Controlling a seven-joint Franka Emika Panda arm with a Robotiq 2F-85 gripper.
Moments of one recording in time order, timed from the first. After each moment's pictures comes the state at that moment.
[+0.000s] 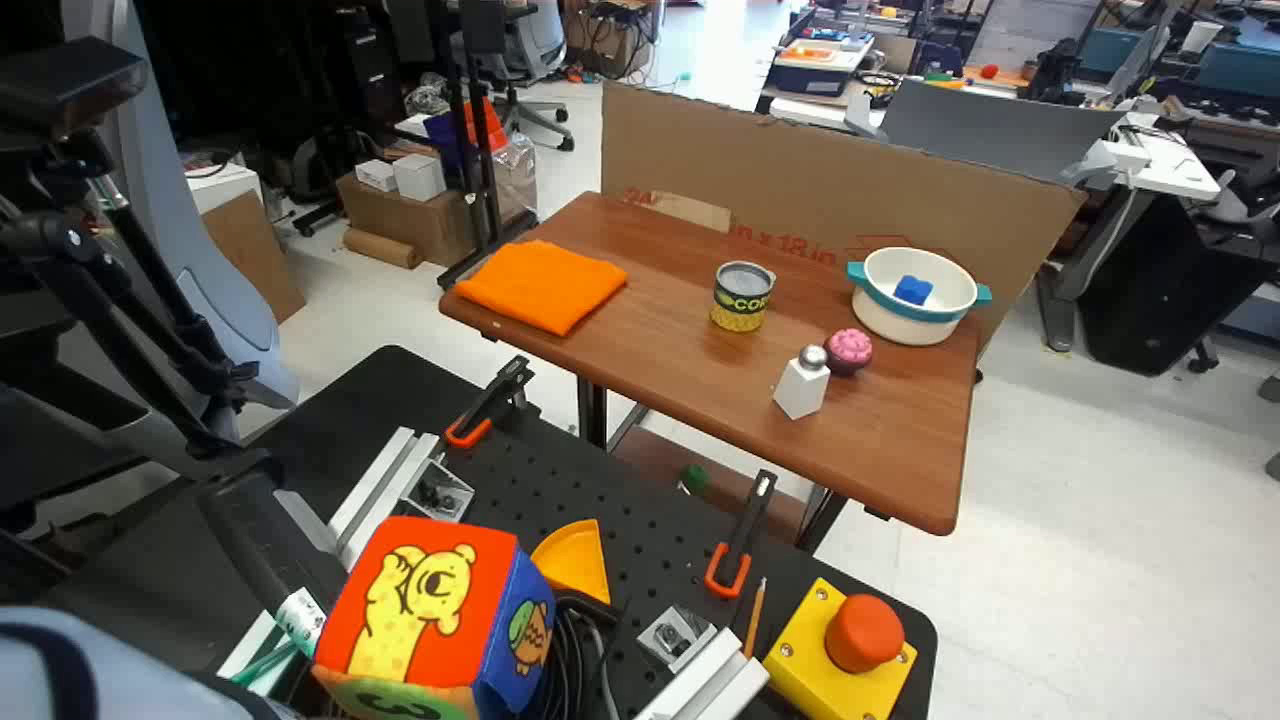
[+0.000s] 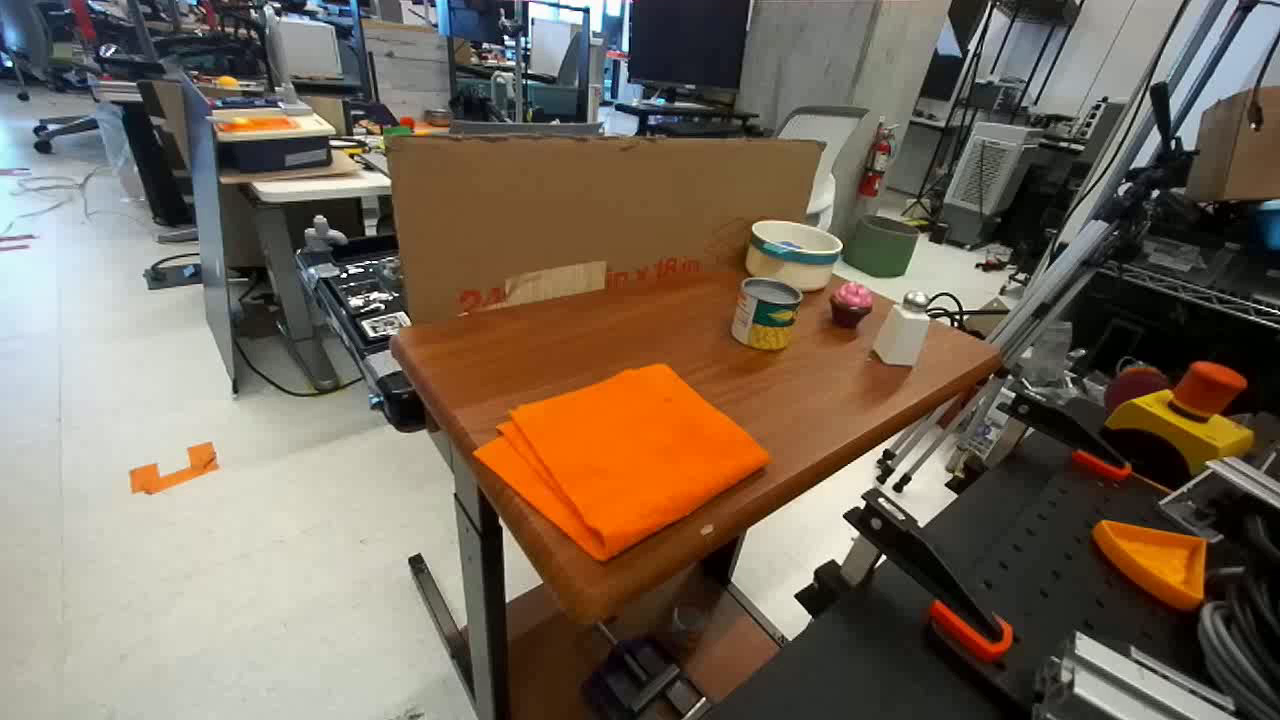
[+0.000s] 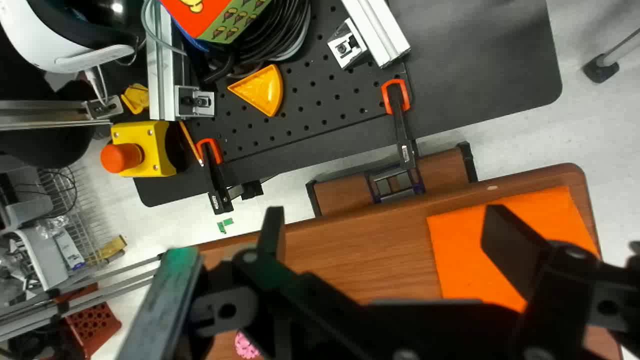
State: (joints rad) arm 0.02 -0.41 0.41 -2.42 0.02 1.79 0.64
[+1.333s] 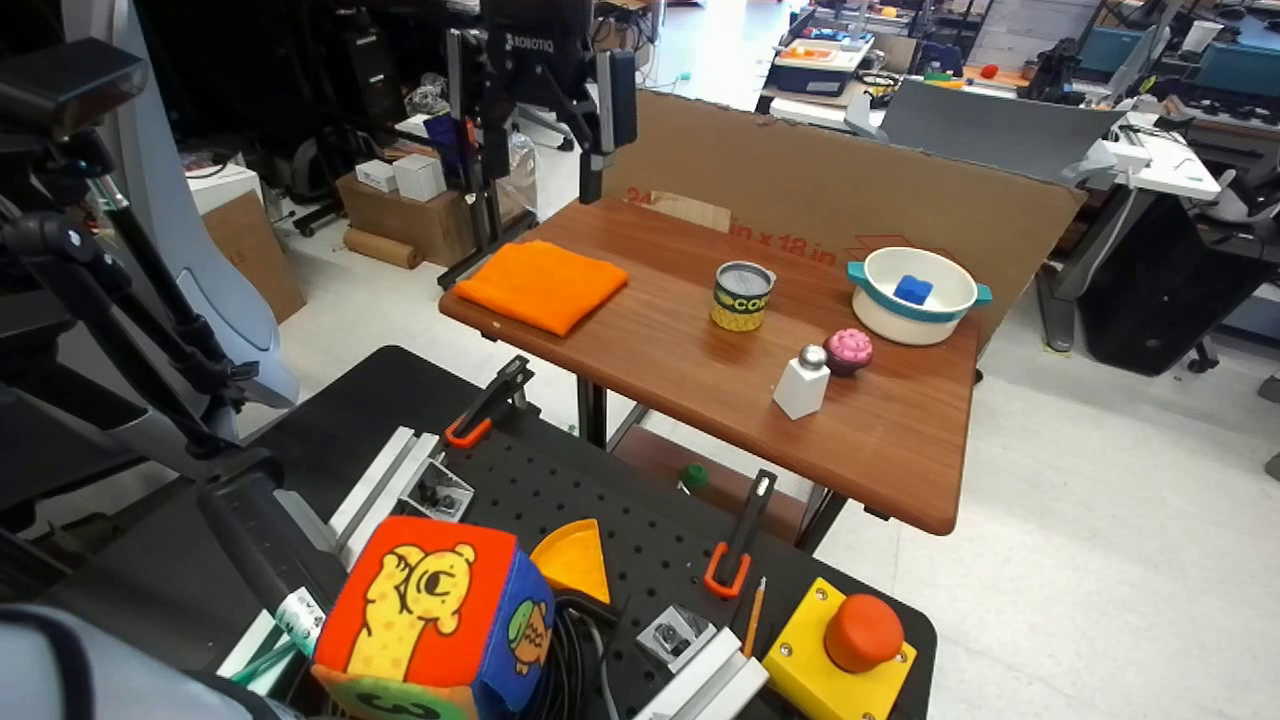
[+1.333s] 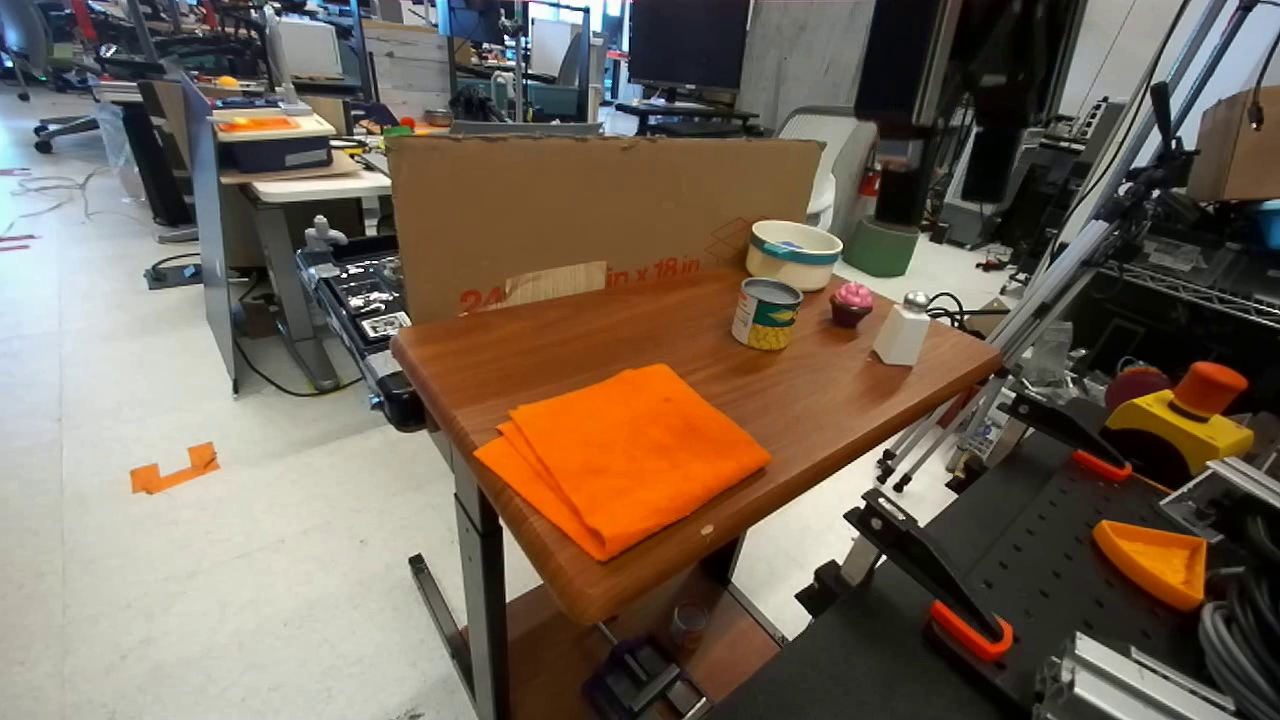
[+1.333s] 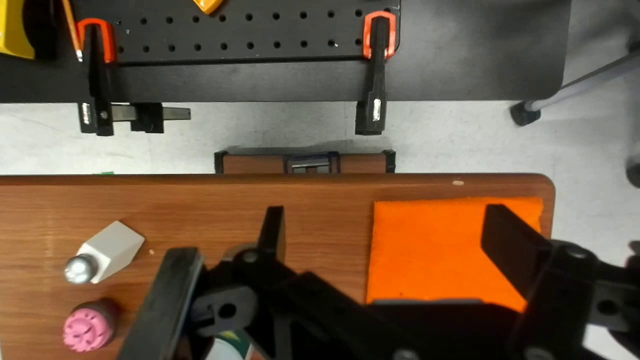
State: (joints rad) arm 0.08 -0.14 0.24 -2.49 0.02 2.19 0.25
